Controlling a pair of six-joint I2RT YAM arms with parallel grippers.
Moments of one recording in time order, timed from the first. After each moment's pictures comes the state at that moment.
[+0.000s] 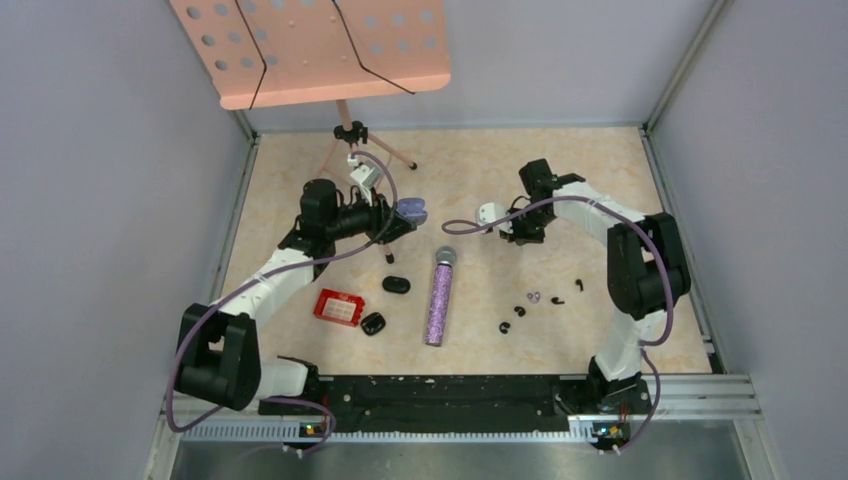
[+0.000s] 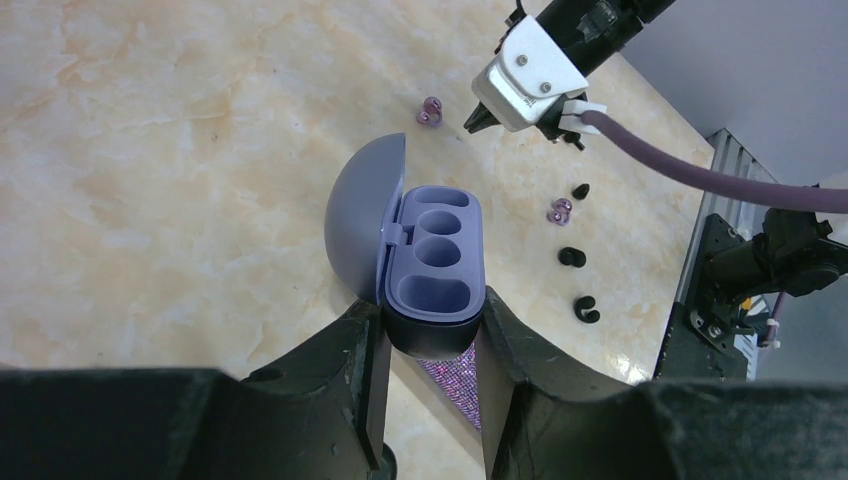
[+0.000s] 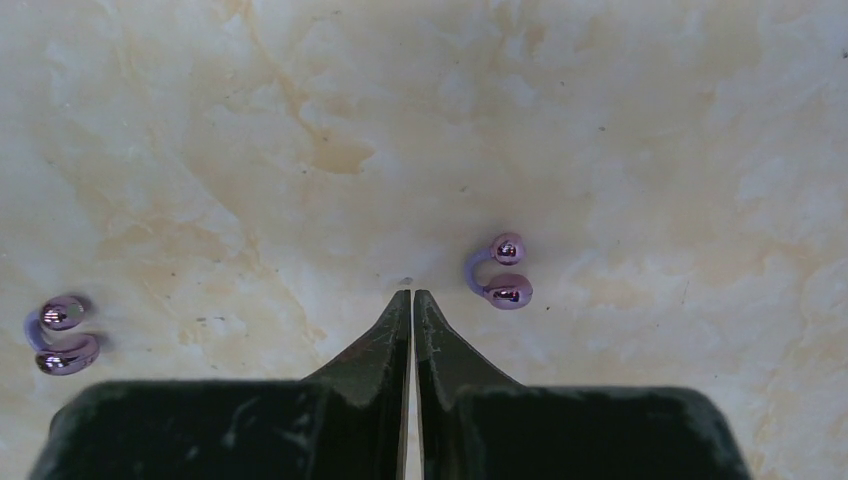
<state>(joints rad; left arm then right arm) -0.27 1.32 0.78 0.24 0.79 -0.23 0.33 1.81 1.28 -0.78 -0.35 -1.29</state>
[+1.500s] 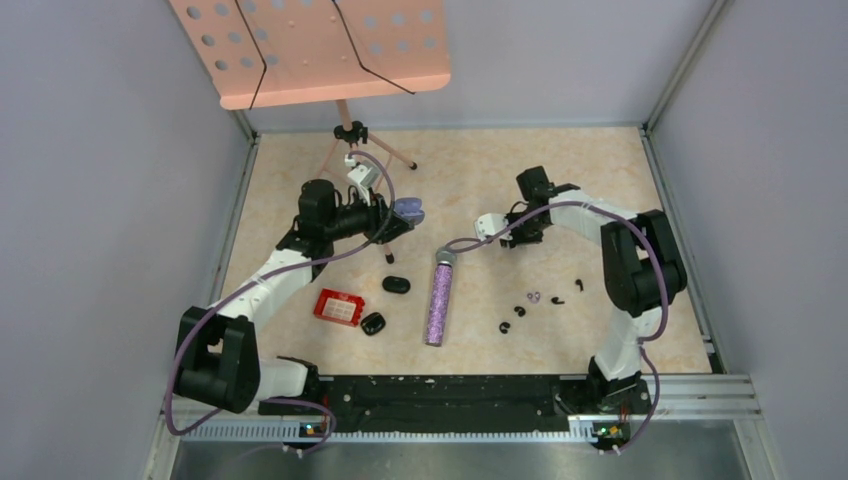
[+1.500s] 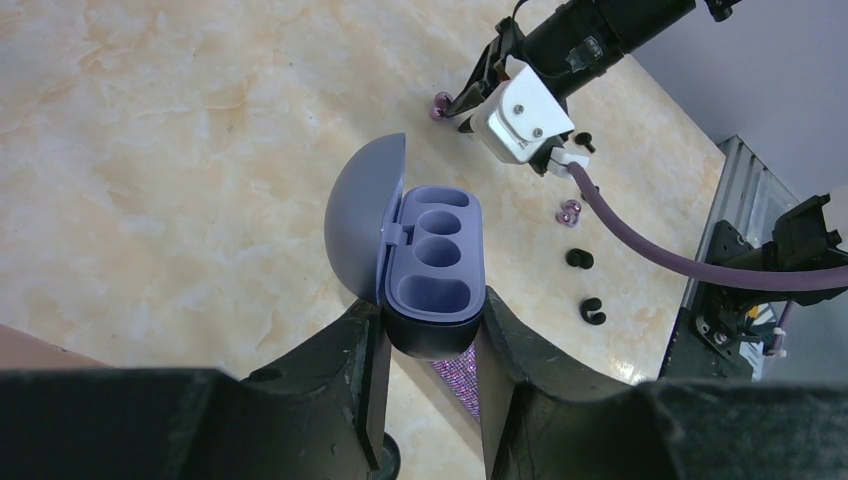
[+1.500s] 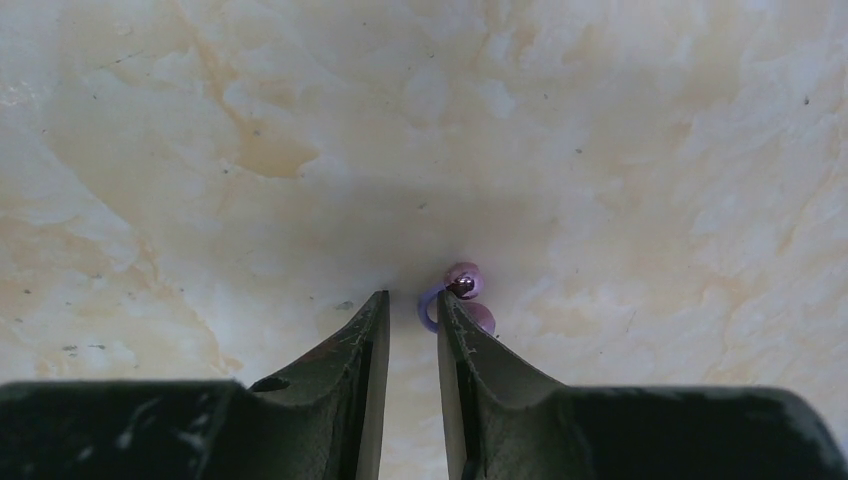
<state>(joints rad) -0.26 1.30 0.78 0.21 0.77 -0.23 0.33 1.85 1.20 -0.61 -0.28 -1.45</state>
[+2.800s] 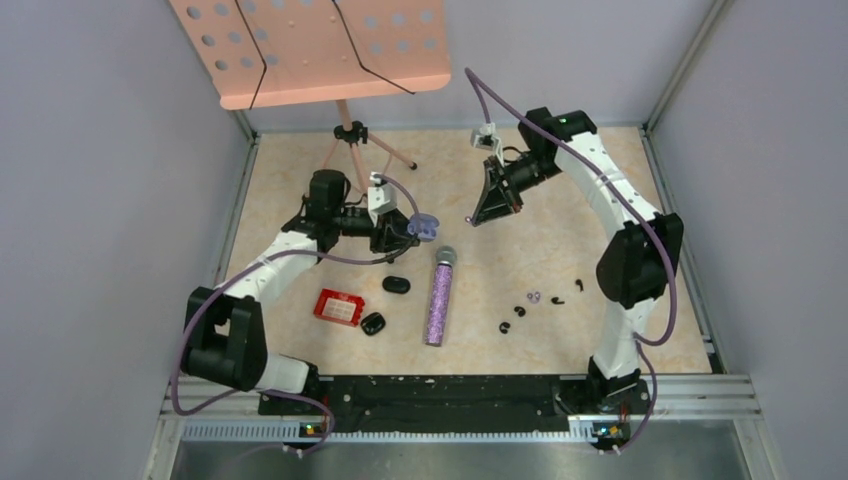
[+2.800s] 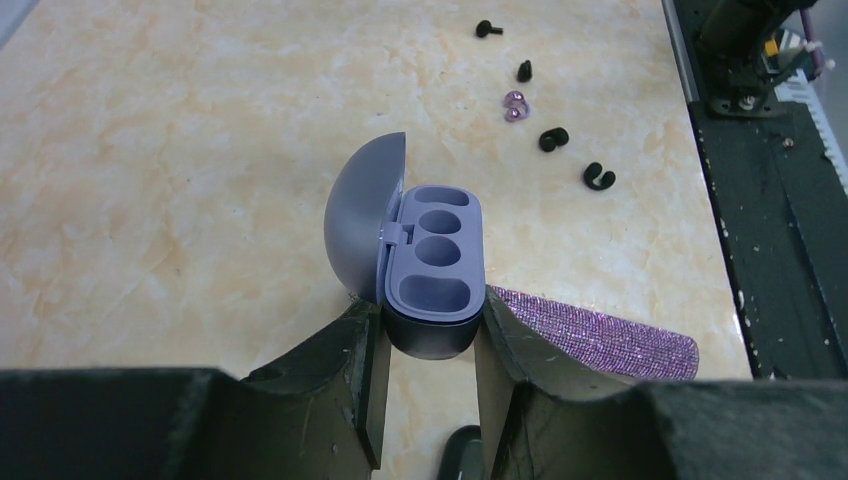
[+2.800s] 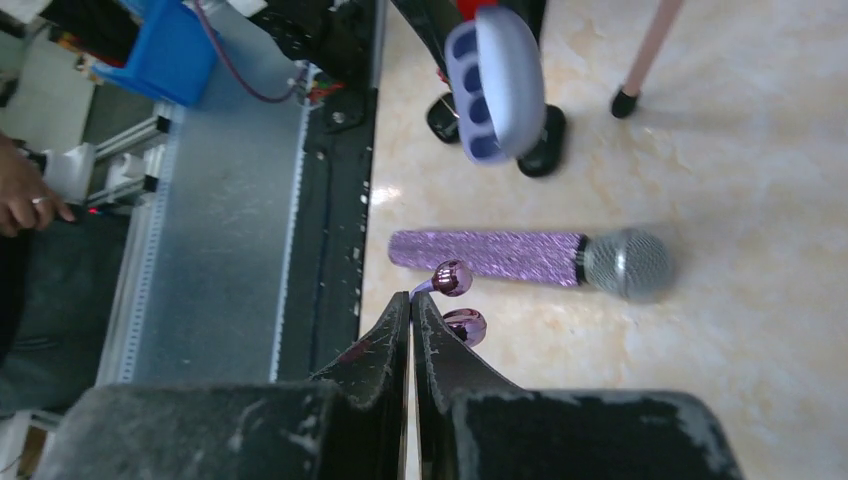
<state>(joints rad) -0.26 1.40 0.91 -0.05 1.15 0.48 0.34 1.92 1.92 -1.47 -1.16 -0.90</state>
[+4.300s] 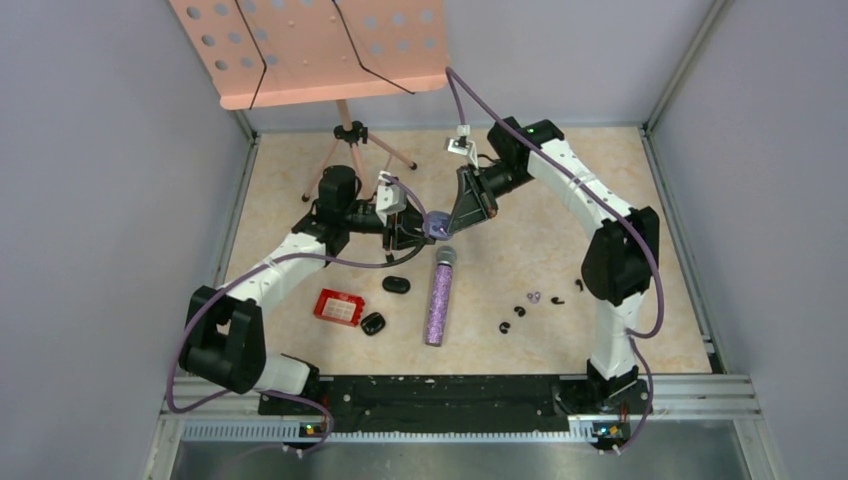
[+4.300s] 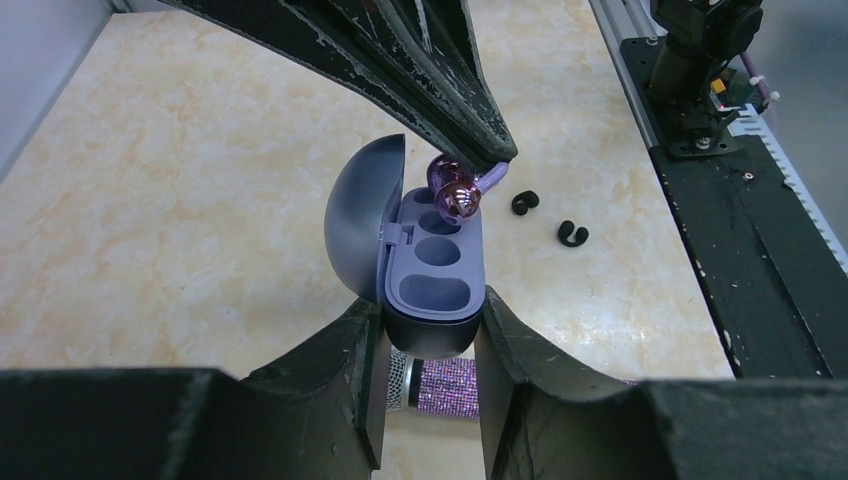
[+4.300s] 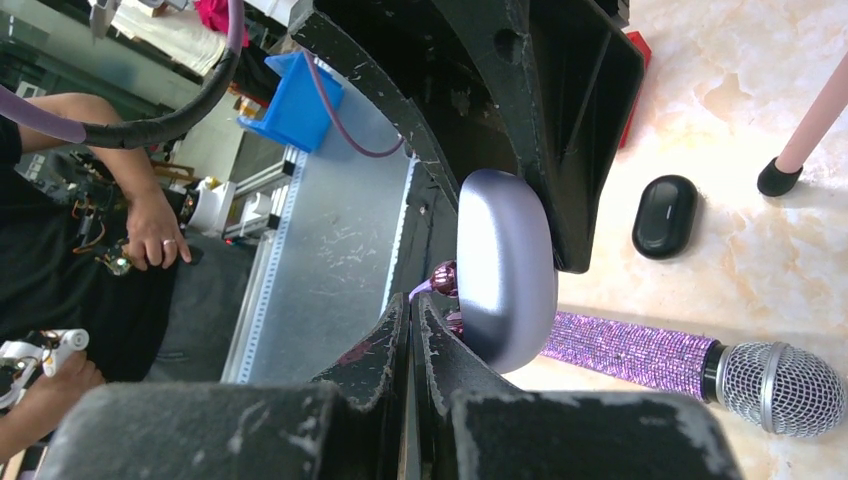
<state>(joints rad) -0.36 1.41 0.93 0.14 1.21 0.39 0.46 1.98 1.92 -1.38 -1.37 -0.69</state>
